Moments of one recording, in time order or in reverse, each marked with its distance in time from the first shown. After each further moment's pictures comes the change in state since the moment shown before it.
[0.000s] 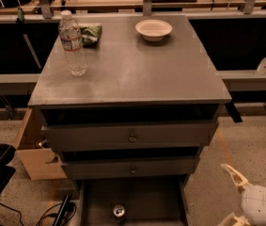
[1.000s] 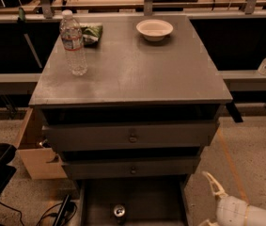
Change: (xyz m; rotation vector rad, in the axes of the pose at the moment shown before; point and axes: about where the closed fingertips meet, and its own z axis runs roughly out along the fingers) arm 0.039 0.013 0.073 0.048 -0.132 -0.052
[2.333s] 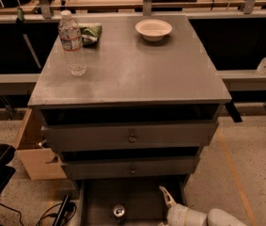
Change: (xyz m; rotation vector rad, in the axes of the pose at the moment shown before) arm 0.153 0.046 0.200 -0.104 -0.050 0.025
